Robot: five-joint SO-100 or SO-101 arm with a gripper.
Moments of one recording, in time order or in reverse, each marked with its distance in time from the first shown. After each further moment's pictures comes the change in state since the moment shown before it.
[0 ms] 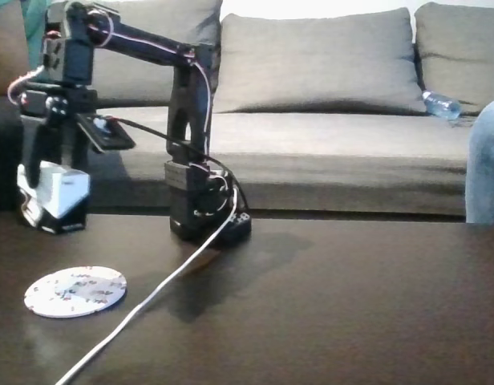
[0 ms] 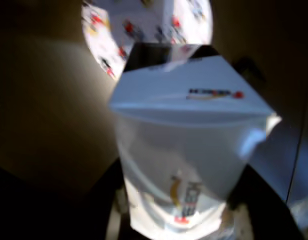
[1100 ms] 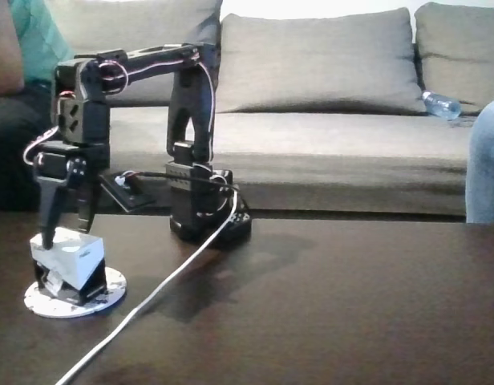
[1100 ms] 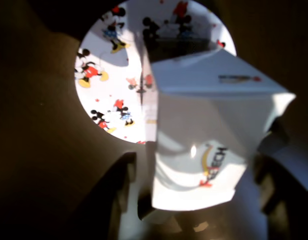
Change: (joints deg) arm -2.4 0.0 20.3 -19.1 1.1
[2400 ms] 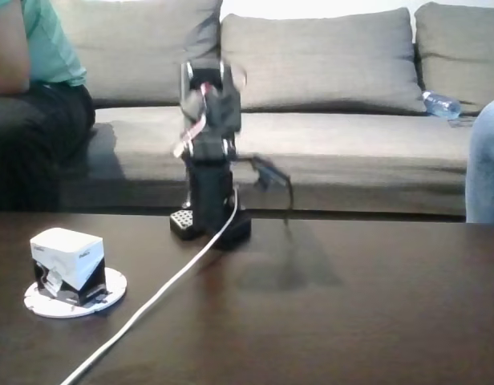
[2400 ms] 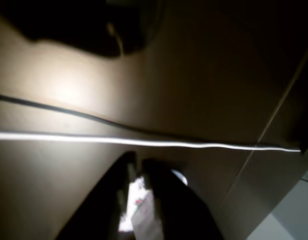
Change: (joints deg) arm -44.6 61.5 47.0 -2.5 16.2
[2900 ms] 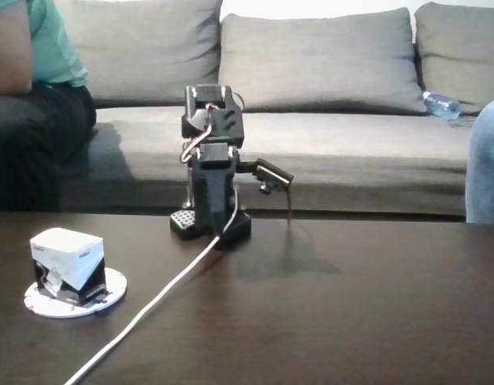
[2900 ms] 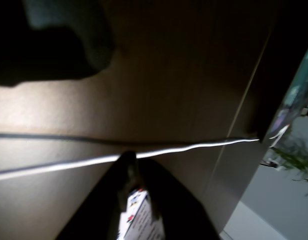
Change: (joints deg) arm -3.3 32.2 16.0 7.0 2.2
